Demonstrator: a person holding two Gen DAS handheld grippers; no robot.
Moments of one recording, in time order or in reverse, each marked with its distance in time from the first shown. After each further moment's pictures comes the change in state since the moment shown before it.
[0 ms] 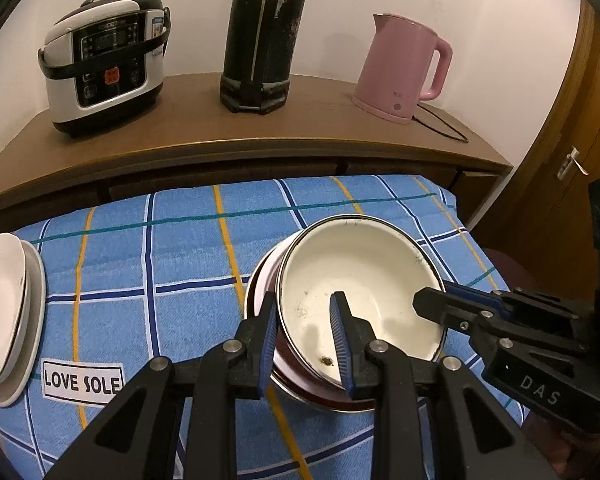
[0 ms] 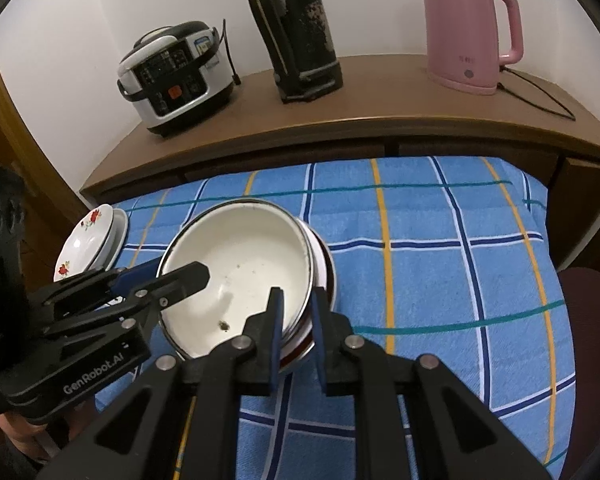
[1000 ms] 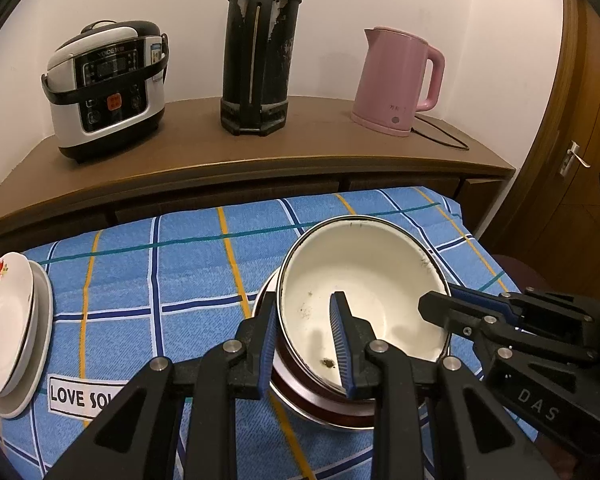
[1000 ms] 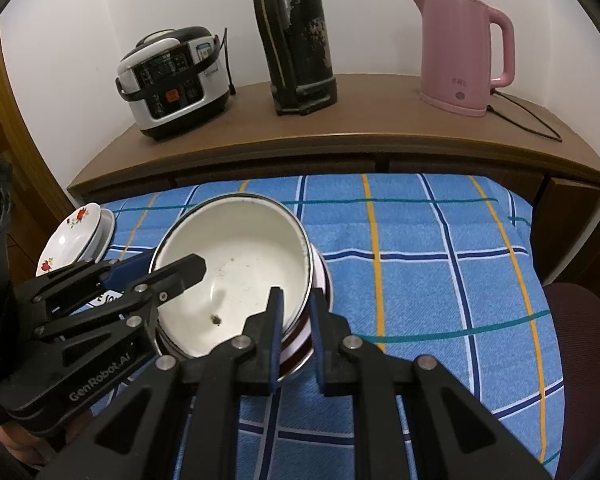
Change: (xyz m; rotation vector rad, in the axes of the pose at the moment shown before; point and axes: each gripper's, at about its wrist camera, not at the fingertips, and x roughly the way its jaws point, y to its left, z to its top) left arm -0.001 -0.005 -0.006 0.045 -0.091 0.036; right arm -0.002 0.010 -0.008 -0.059 -0.069 -0.077
